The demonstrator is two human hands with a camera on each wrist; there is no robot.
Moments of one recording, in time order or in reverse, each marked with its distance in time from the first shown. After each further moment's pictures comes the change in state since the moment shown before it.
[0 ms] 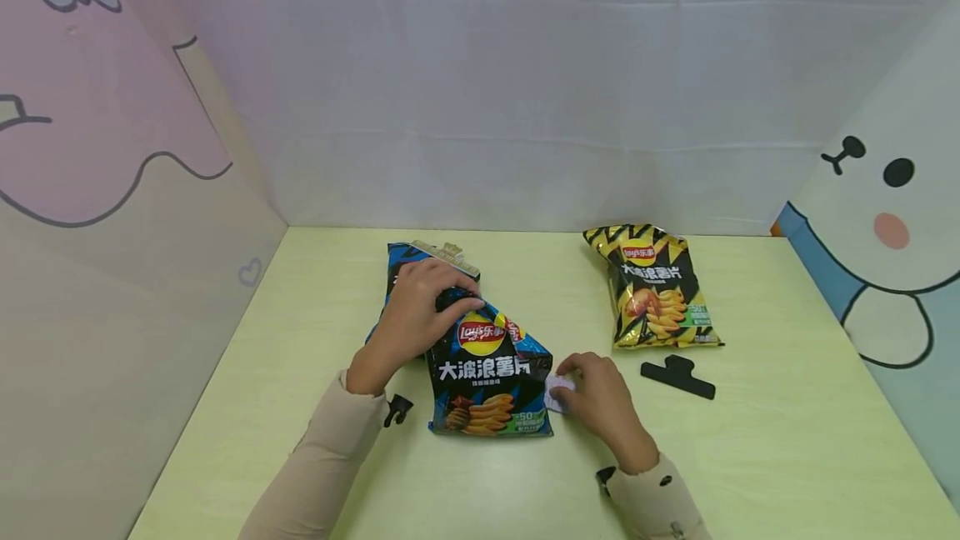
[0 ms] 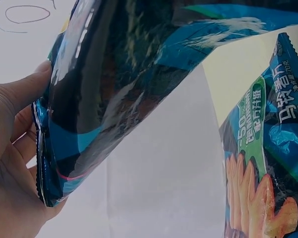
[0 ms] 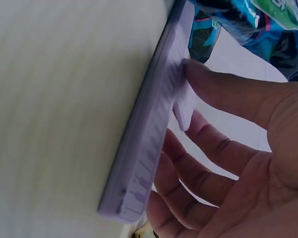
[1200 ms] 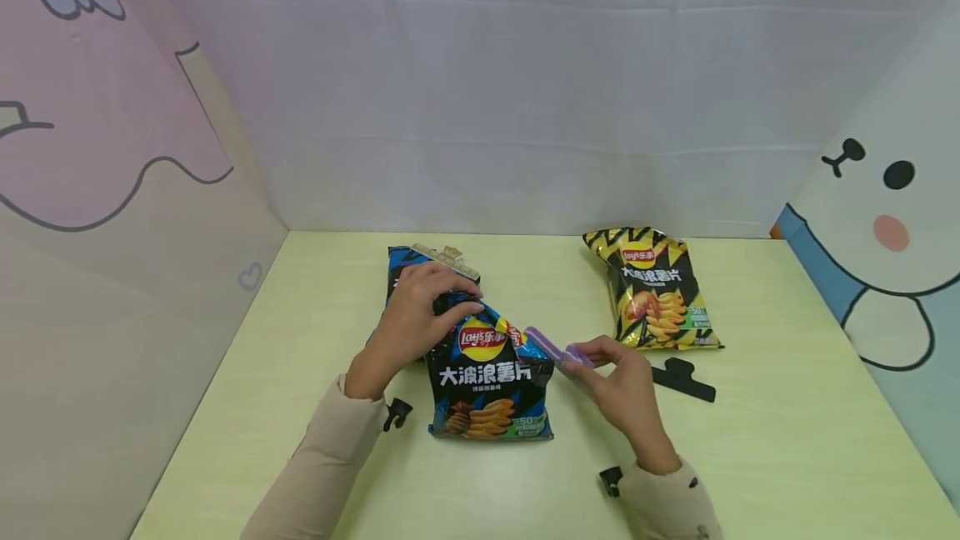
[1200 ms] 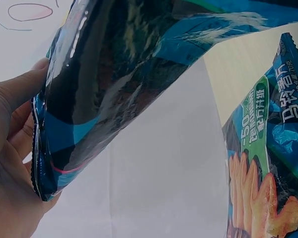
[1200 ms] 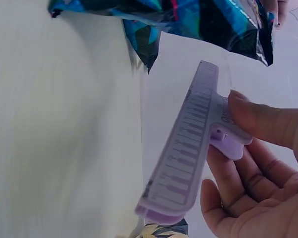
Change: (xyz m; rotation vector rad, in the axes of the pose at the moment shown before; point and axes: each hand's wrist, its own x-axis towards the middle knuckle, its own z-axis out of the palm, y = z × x) left_hand -0.002 0.000 0.001 -0.041 0.031 0.018; right_hand -0.004 -0.006 -0.031 0.340 0.148 0.112
